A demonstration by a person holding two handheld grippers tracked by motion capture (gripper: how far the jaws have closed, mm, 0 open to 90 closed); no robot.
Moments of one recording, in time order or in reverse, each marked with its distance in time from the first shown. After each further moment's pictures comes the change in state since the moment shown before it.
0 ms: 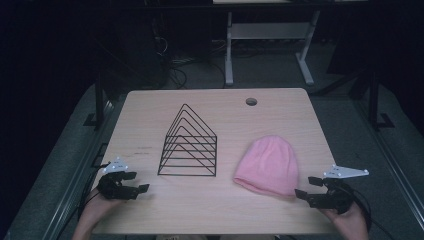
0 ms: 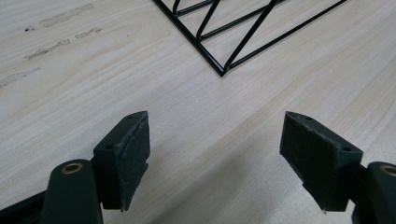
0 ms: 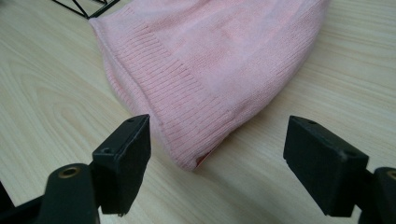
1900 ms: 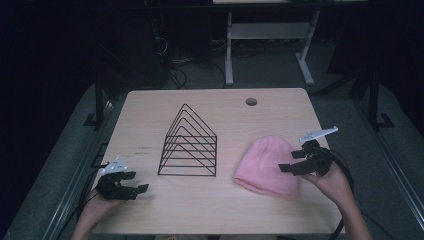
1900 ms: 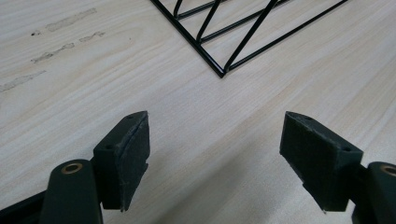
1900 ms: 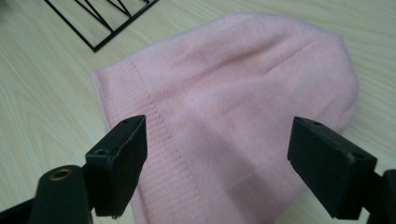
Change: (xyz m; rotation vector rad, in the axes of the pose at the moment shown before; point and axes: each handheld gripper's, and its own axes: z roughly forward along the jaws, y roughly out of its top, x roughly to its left) left arm -0.001 0.000 -0.004 -0.010 0.010 0.007; right arm -0.008 0.099 0.038 0.157 0.080 -0.050
